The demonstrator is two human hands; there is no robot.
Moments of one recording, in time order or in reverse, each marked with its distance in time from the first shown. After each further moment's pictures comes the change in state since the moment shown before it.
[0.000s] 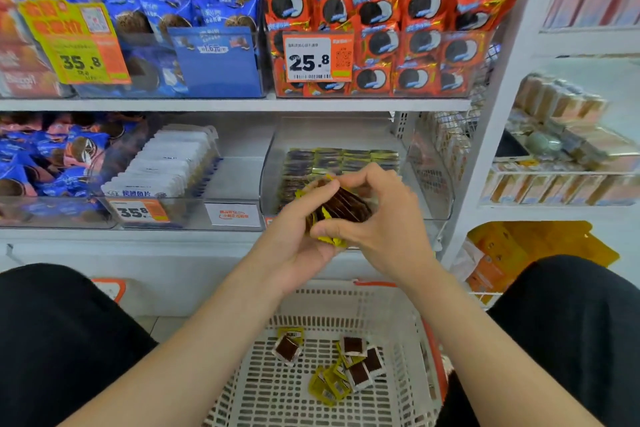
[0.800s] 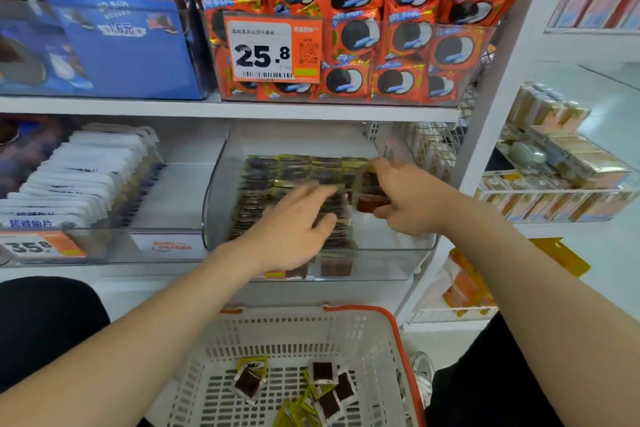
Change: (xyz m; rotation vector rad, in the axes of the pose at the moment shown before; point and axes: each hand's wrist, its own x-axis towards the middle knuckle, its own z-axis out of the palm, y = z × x) left_hand 0.117 0.015 -0.030 1.820 -0.023 0.191; right_hand 0.113 0.103 -0.063 -0.842 -0.702 0.190
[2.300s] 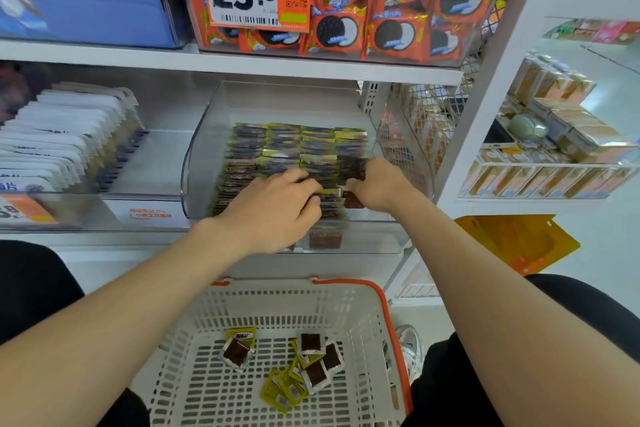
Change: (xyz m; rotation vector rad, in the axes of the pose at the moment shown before) left_hand 0.000 -0.012 0.019 0.338 -0.018 0.088; right_hand 0.031 -0.011 0.061 0.488 0.026 0.367
